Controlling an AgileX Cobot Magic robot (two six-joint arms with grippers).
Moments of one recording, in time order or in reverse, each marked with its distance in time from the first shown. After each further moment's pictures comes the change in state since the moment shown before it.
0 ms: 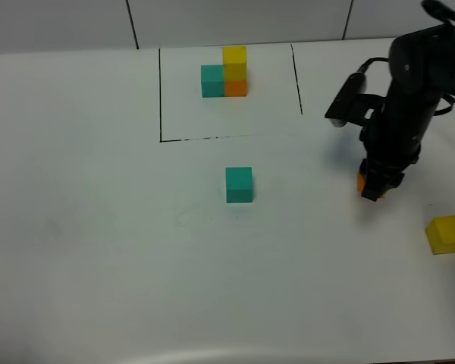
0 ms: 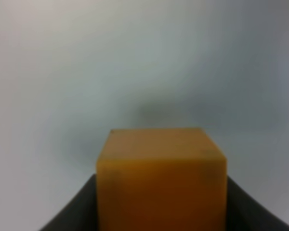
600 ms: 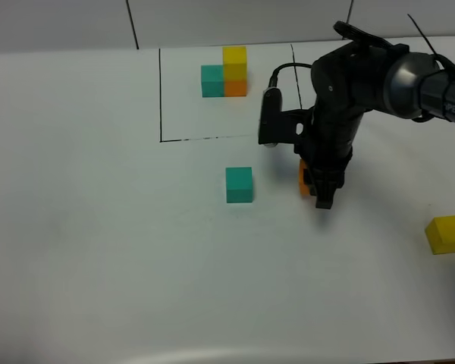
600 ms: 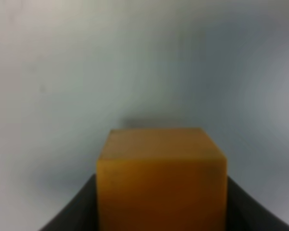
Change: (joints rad) left arm 0.000 0.000 0.000 0.000 0.000 0.000; right arm 0.185 0.098 -0.118 -0.007 -0.048 -0.175
